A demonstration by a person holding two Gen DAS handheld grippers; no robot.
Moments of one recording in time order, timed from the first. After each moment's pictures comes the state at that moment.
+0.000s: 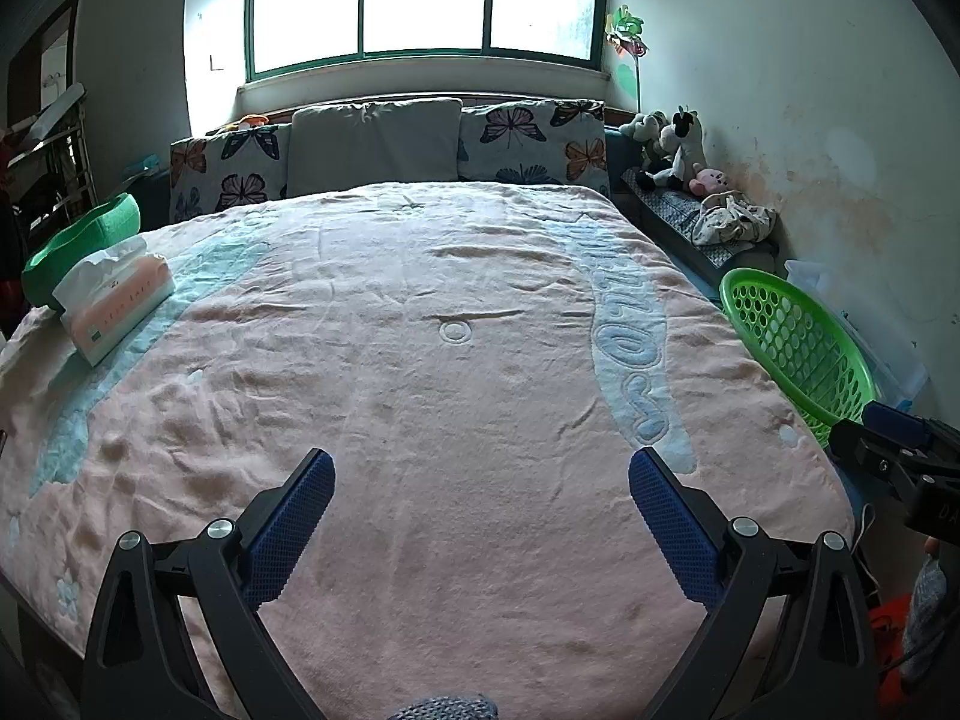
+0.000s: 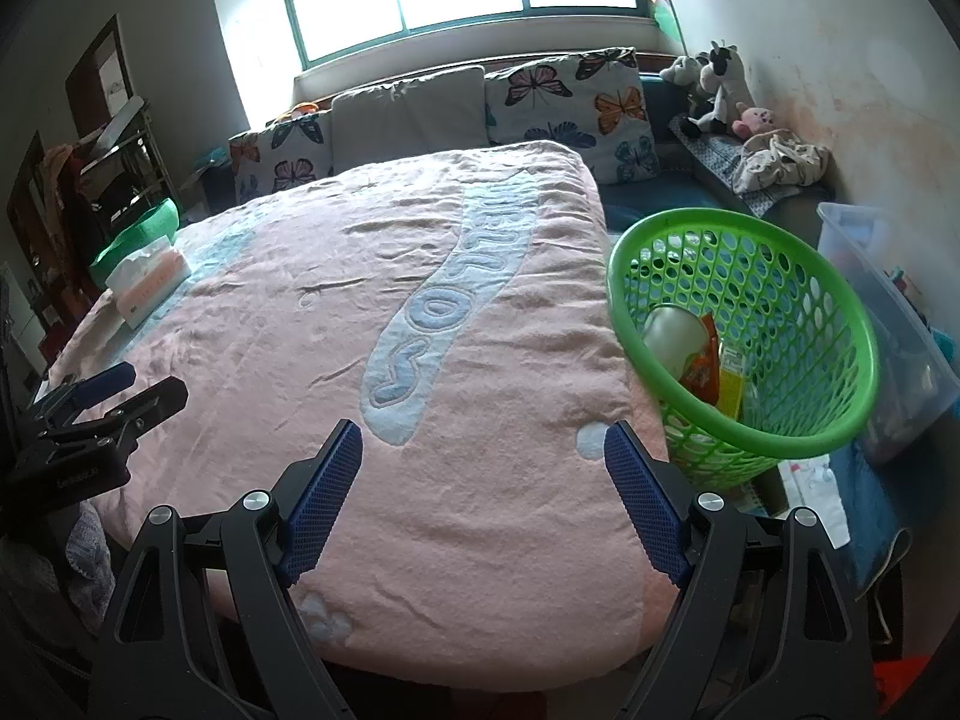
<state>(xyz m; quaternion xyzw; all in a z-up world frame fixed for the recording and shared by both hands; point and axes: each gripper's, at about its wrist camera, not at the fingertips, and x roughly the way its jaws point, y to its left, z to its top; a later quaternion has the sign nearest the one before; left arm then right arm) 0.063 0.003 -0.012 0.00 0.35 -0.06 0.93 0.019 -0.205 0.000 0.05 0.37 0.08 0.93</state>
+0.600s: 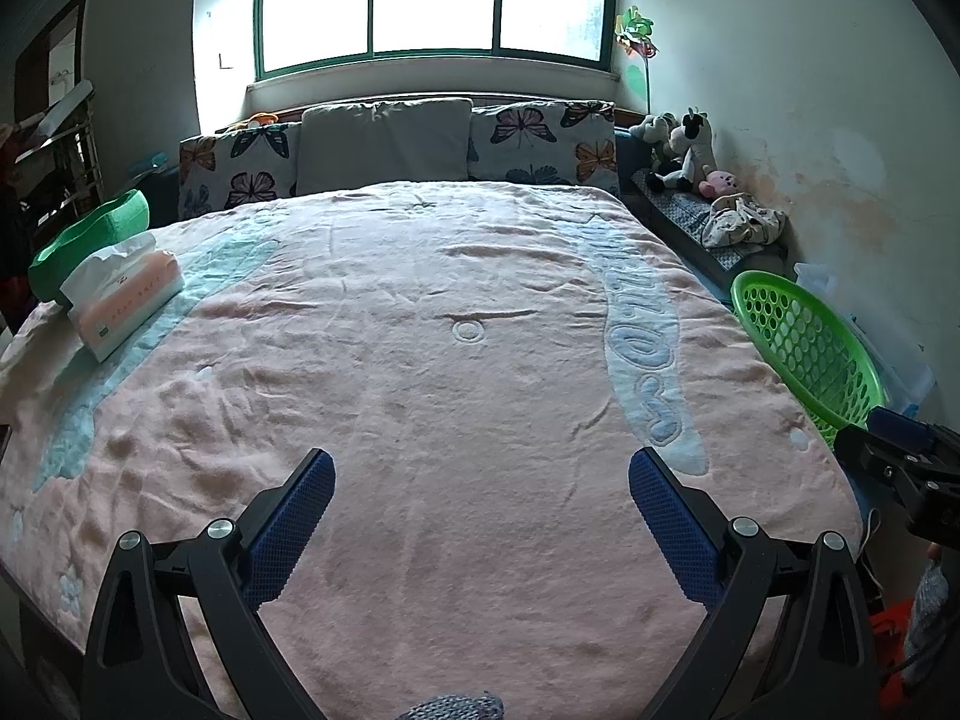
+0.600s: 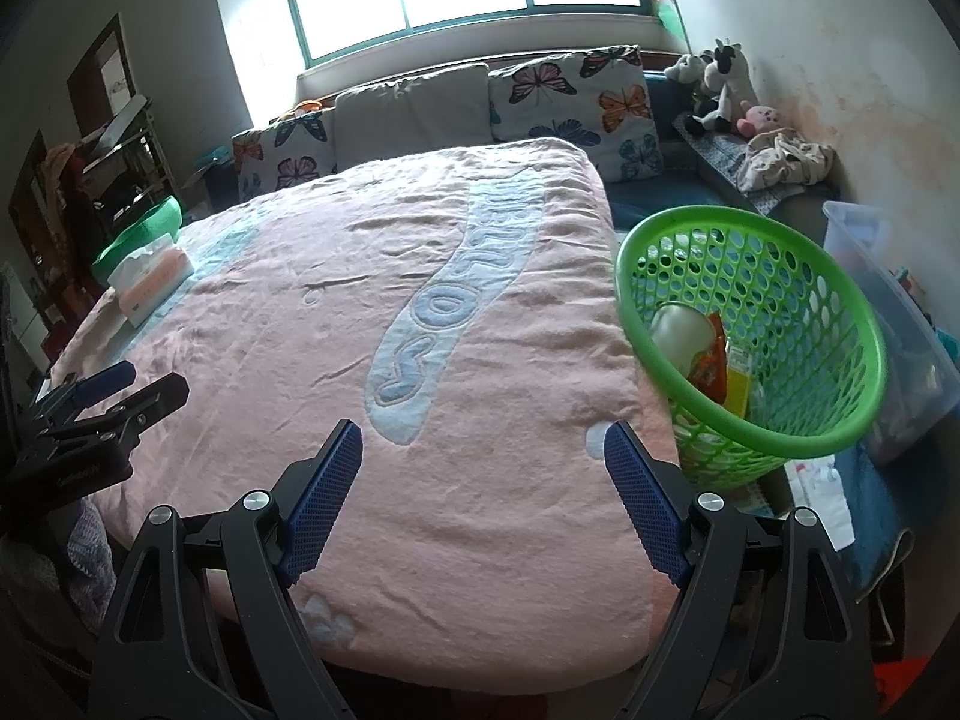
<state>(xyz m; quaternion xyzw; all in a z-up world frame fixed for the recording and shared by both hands) 0.064 0.005 -0.014 0.00 0.35 -0.05 0.93 0.021 -0.200 -0.002 0.05 0.37 0.08 0.92</state>
